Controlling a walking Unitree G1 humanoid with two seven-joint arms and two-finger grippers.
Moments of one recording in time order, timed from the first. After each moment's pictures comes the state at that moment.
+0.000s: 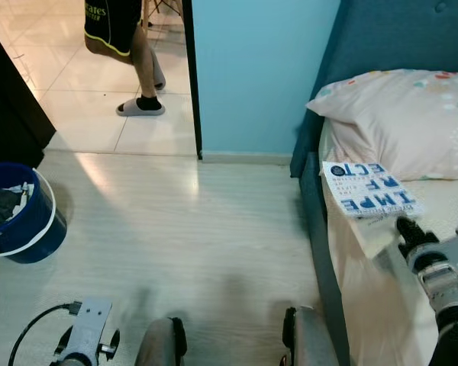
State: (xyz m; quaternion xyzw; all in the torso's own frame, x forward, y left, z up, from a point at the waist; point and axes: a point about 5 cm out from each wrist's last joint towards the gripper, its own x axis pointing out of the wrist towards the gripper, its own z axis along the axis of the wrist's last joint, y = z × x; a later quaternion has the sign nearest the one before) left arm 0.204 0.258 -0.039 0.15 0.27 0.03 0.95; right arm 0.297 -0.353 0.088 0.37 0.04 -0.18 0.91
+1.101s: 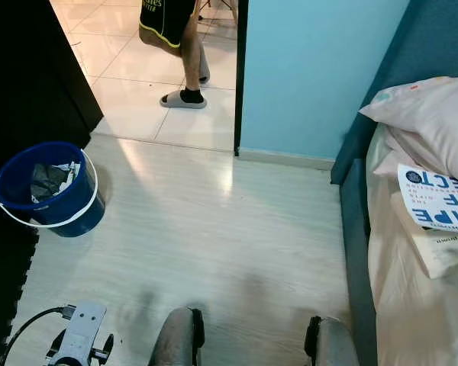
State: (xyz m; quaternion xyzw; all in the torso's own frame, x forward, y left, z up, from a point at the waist) left arm 0.201 0.264 -0.037 0.17 0.27 0.02 0.95; right arm 0.243 -0.425 0.106 0.34 -0.03 -0.32 0.88
